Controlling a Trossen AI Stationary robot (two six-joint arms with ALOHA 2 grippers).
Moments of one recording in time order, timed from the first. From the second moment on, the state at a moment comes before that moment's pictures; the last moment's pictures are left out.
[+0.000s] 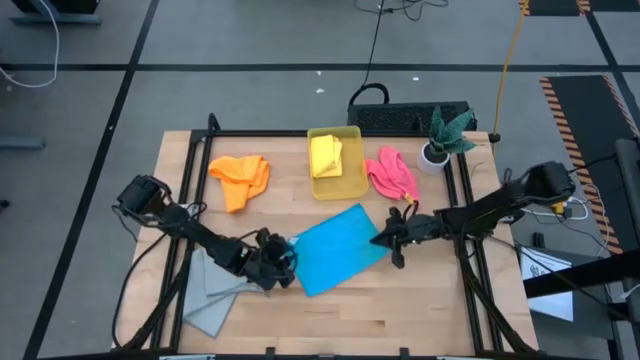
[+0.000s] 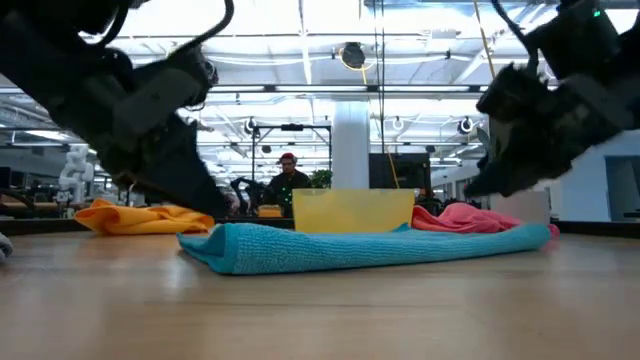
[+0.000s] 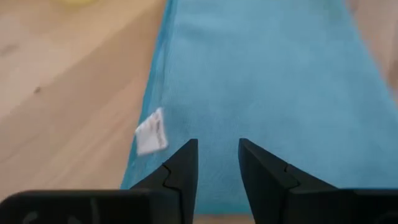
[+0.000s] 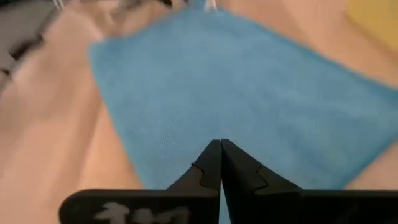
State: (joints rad) left arm -0.50 1.71 0.71 0.05 -0.65 -0.89; right arm 0.21 1.29 0.19 0.56 0.10 0.36
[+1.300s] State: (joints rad) left arm -0.52 1.72 0.72 0.40 -0.62 -0.61; right arm 0.31 1.30 0.19 0.71 0.16 0.41
